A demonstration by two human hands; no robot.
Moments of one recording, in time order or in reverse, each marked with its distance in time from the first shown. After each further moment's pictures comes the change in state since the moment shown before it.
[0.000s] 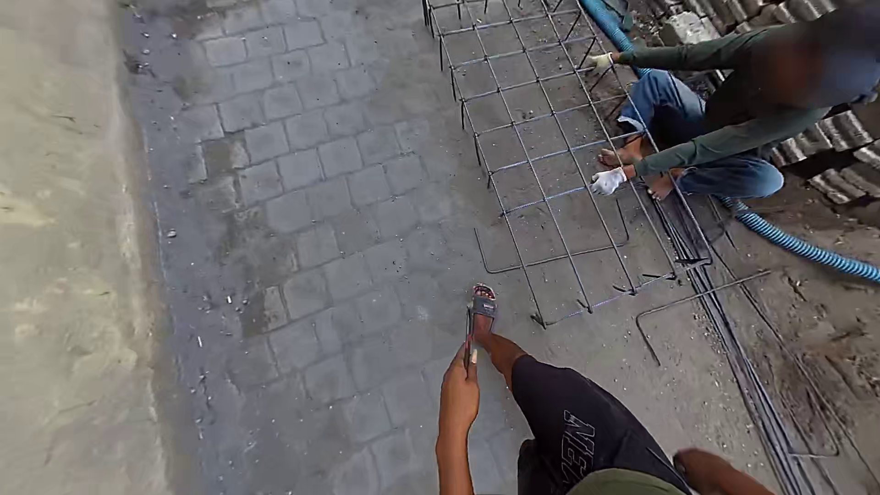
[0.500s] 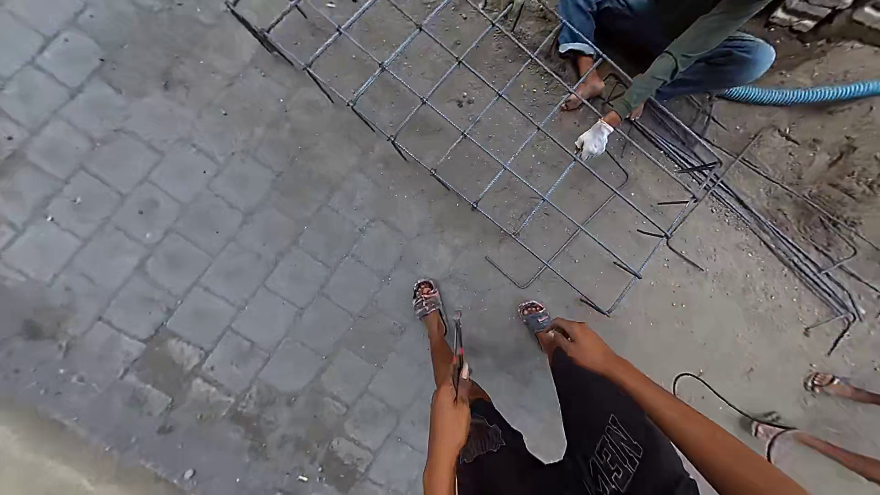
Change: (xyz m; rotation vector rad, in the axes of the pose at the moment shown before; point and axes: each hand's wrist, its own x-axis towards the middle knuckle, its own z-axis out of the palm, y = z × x) left_hand 0.276 0.163 -0.204 0.323 -0.281 0.099; right_hand 0.180 -0.351 -0.263 0.841 0.388 -0.262
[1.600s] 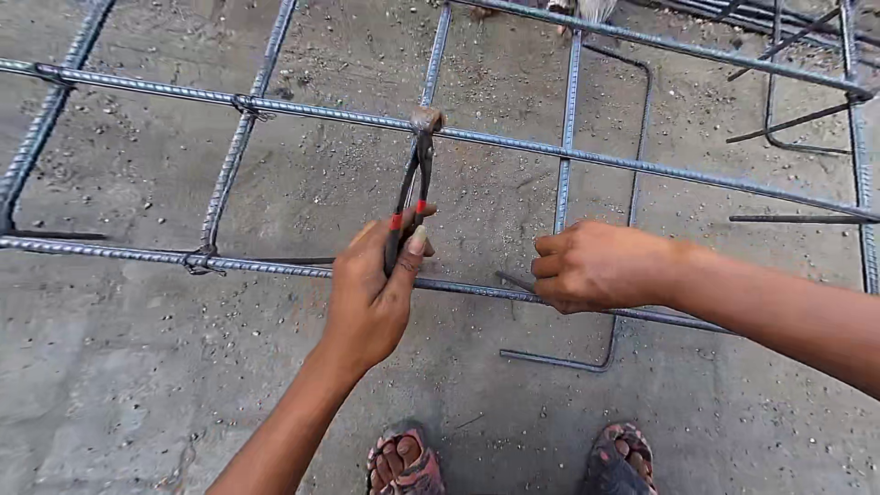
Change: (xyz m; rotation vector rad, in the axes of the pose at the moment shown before) left_hand 0.582 0.065 0.121 0.407 -0.214 1.295; right_hand 0.423 0.138 -0.094 -0.960 0.548 -0.894
